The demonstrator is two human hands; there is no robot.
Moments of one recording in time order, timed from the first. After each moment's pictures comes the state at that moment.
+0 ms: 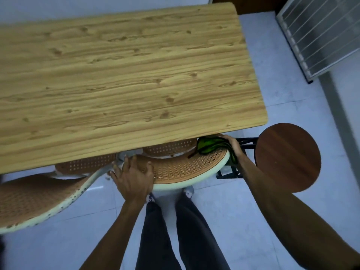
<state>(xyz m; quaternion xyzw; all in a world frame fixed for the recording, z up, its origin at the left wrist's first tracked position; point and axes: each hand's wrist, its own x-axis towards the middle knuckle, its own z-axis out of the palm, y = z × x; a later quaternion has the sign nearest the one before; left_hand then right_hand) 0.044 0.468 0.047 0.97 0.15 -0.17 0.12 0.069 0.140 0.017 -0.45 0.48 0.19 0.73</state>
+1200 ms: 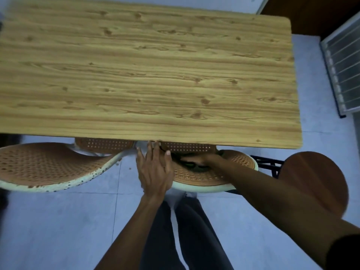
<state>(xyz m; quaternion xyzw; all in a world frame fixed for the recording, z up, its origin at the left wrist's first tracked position) 0.040 0.471 0.049 0.95 0.17 -0.05 0.25 0.116 0.307 0.021 -0.80 0.09 0.54 0.26</state>
